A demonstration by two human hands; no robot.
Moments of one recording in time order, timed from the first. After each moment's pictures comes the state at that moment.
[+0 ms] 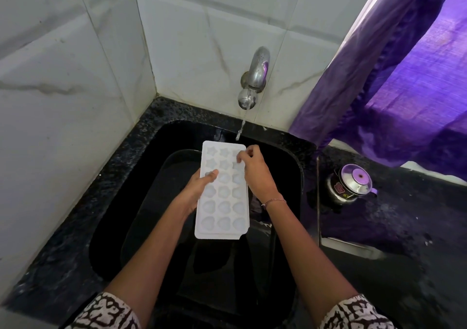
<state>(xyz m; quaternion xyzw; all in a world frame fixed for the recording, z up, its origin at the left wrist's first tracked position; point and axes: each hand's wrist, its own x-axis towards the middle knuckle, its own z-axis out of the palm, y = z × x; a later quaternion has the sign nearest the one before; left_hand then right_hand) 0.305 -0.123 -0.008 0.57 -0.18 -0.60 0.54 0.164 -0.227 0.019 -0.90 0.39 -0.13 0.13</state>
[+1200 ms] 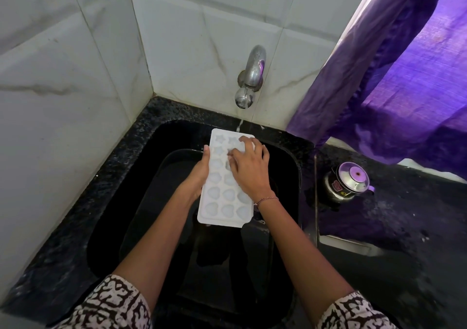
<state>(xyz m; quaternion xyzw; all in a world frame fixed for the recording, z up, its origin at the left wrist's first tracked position) 0.296 -0.149 0.033 0.62 -0.16 -0.58 0.50 0.176 -0.216 0.030 -0.88 0.44 -0.16 0.03</state>
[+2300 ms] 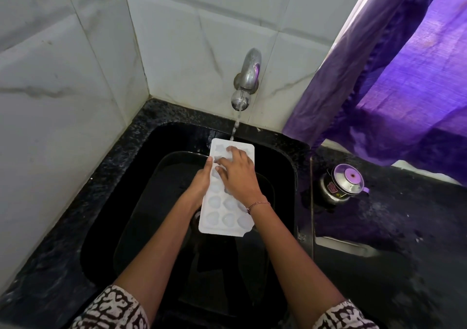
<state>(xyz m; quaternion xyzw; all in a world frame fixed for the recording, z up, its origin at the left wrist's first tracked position) 0.283 -0.150 0.015 0.64 -0.18 -0.56 0.48 0.182 -0.210 0.023 -0.91 0.39 -0.10 0.12</state>
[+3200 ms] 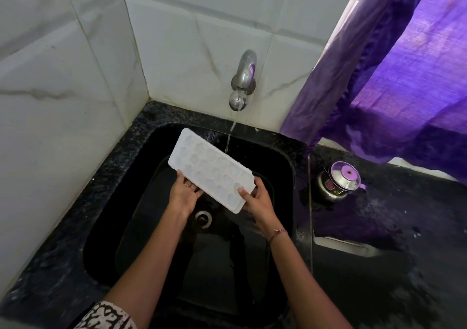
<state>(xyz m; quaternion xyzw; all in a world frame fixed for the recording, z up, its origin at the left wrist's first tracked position) 0.300 -0.124 -0.021 0.48 0.08 -0.53 0.69 0.120 -0.169 0.009 -0.50 0.50 -0.26 0.66</state>
